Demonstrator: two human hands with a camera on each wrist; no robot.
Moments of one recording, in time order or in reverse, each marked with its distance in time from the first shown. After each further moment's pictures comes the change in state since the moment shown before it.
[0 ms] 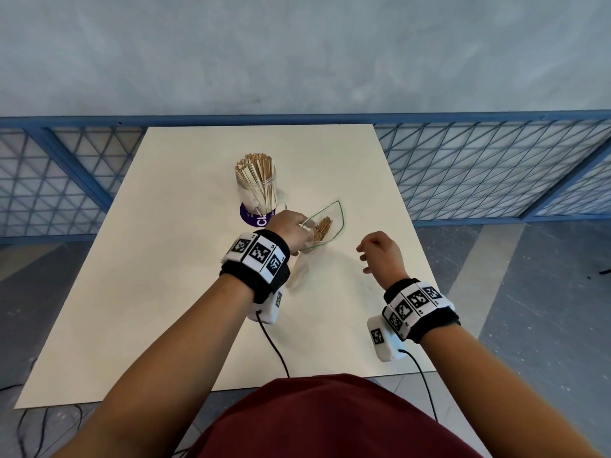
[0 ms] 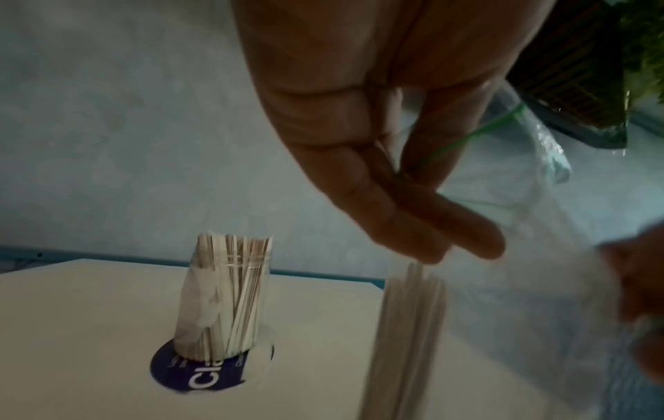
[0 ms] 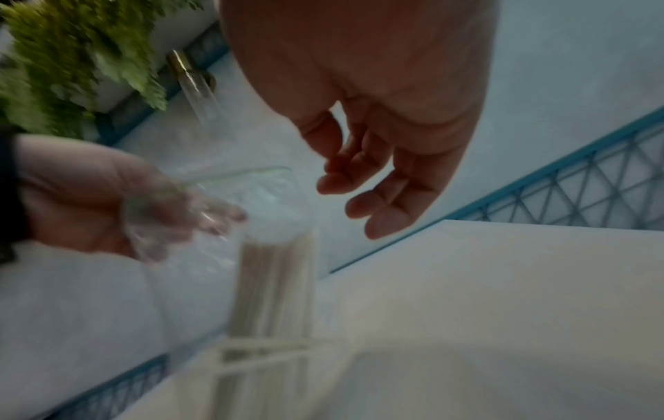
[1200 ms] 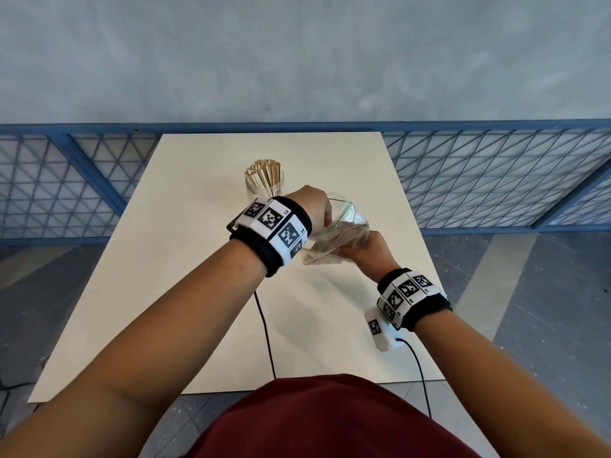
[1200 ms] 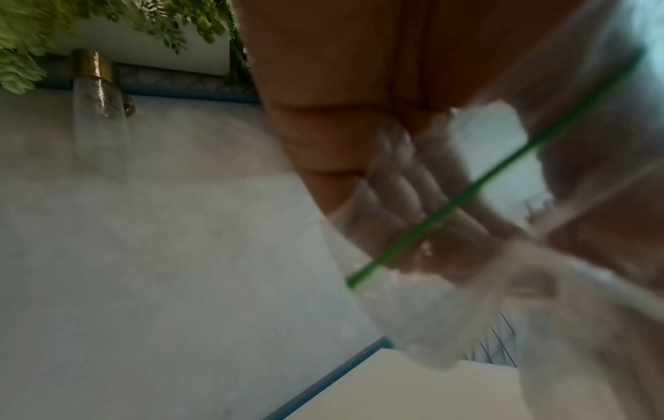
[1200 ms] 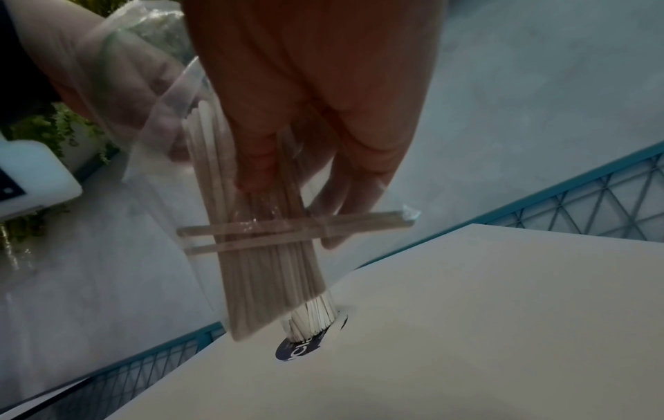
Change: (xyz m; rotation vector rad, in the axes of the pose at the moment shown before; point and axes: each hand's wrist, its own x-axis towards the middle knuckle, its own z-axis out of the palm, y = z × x) left_hand -0.017 0.060 -0.020 0.909 -0.080 0.303; right_hand 0.005 -0.016 0.018 0.061 -0.223 -0.214
